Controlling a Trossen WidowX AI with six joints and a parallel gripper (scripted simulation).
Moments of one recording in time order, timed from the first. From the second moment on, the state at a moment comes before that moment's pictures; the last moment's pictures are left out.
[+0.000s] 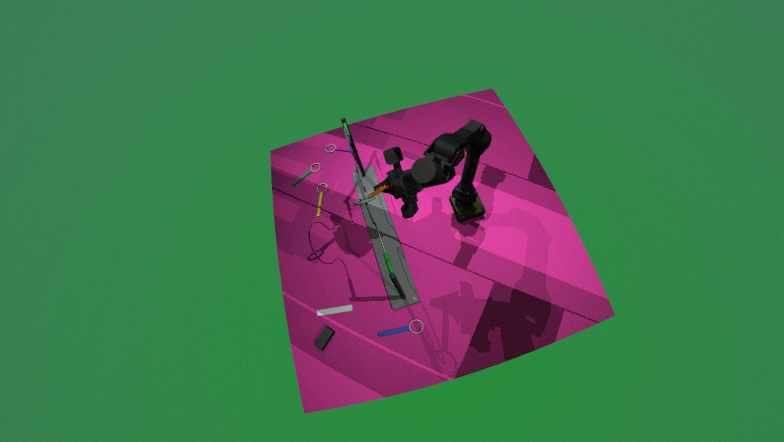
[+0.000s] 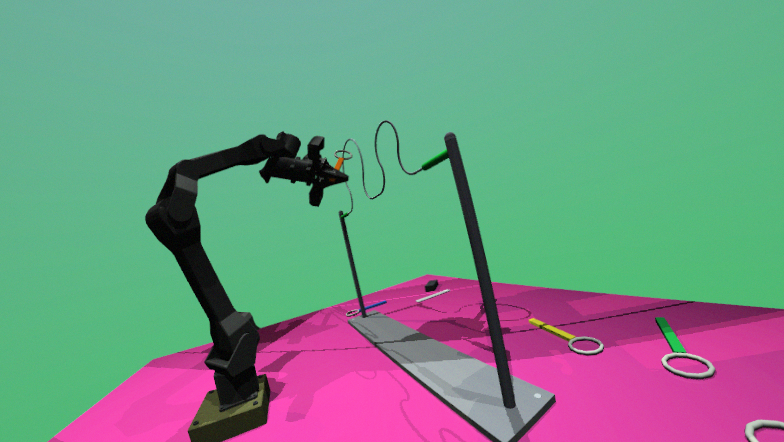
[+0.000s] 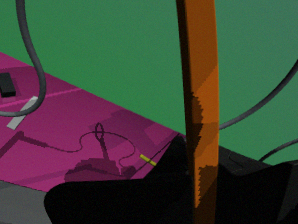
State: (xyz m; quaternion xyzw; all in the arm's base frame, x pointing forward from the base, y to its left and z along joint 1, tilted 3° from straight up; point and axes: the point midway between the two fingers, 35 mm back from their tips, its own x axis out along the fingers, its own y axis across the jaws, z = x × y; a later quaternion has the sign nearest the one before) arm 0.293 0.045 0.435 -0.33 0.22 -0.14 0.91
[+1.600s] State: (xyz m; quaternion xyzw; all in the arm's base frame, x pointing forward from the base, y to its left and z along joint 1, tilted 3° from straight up) arm 0.294 0.036 0.449 -0.58 0.20 -0.20 0.77
